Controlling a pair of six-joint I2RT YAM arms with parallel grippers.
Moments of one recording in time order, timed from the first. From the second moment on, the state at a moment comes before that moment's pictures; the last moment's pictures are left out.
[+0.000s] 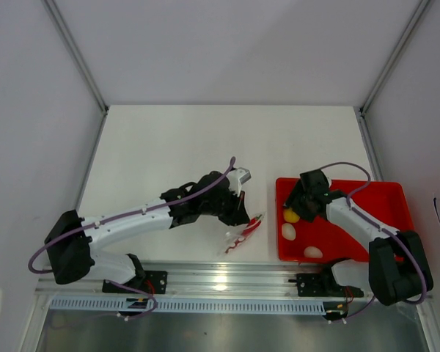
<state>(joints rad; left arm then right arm) -1.01 1.33 0.94 -0.25 0.21 -0.55 0.31 1.24 0.62 -0.42 0.05 0.81</state>
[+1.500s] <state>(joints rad) -1.01 1.32 0.97 -0.28 0.02 -0.57 0.80 1.00 0.76 -0.52 0.04 1.11</state>
